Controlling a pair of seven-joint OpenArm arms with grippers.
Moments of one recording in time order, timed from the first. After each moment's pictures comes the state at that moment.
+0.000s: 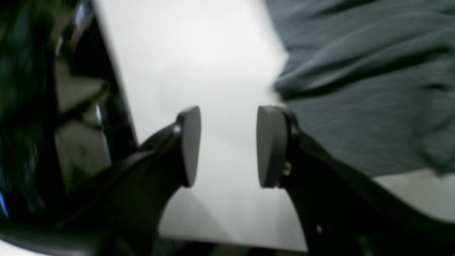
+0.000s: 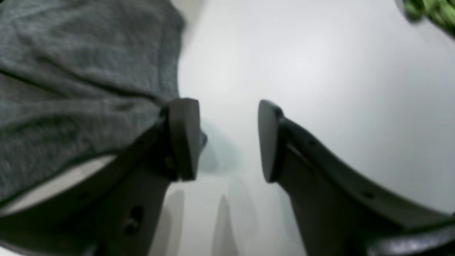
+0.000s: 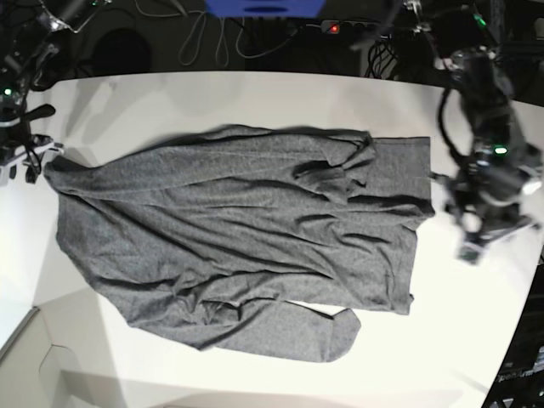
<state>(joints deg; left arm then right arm) -2.9 -9.1 -22.2 115.9 4.1 -39.9 71.1 -7.7 5.4 49.6 92.4 -1.5 32.6 -26.9</state>
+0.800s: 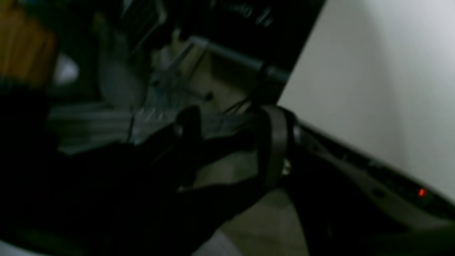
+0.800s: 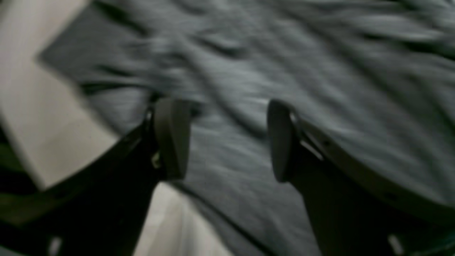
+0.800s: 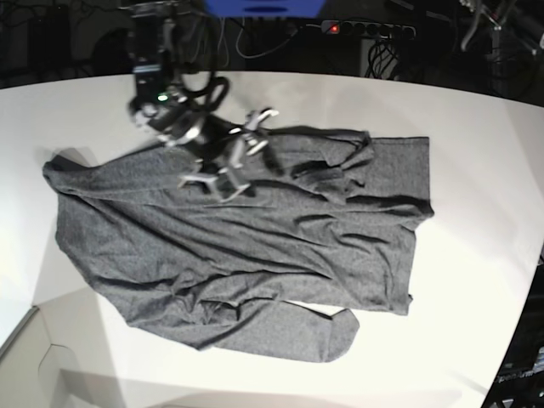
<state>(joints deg) 2.5 -22.7 -59.9 107.5 4.4 -39.9 70.9 -12.8 -6.0 -1.5 98.3 -1.4 39.8 -26.6</state>
